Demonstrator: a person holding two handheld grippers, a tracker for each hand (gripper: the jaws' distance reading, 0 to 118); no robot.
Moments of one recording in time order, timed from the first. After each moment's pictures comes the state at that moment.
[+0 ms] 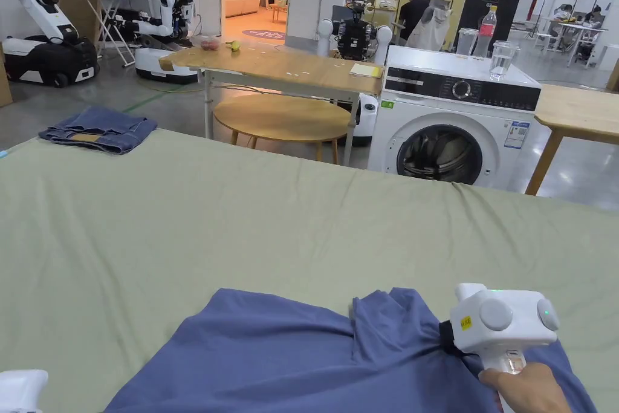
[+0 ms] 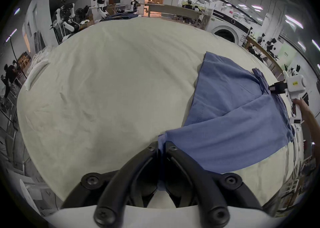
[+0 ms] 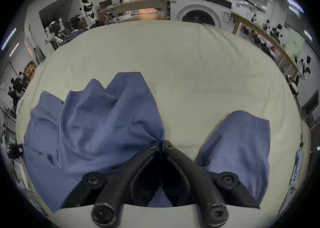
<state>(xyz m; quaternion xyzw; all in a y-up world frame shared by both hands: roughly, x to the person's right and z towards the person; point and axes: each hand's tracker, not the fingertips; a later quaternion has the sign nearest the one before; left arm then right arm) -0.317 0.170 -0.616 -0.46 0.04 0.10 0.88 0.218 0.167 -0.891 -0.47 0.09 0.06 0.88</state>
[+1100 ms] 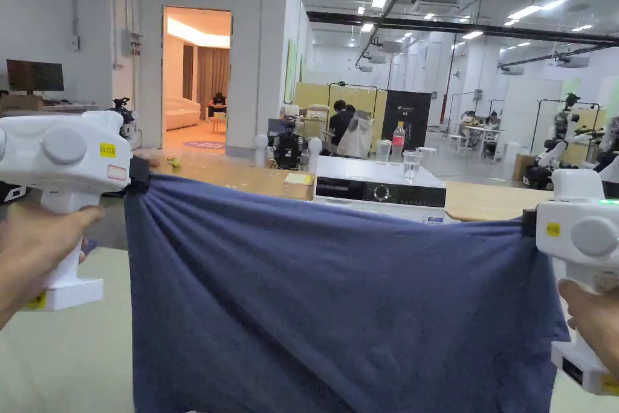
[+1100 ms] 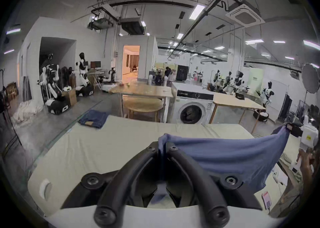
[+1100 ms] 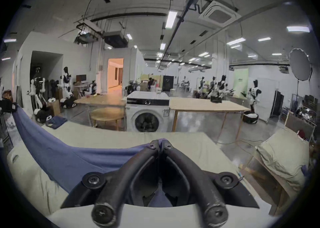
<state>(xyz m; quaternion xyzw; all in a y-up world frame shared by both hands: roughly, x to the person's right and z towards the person) -0.243 0.546 -0.789 -0.17 -0.05 0.05 0.98 0.334 0.510 -0.763 -0.10 -0.09 0.02 0.99</state>
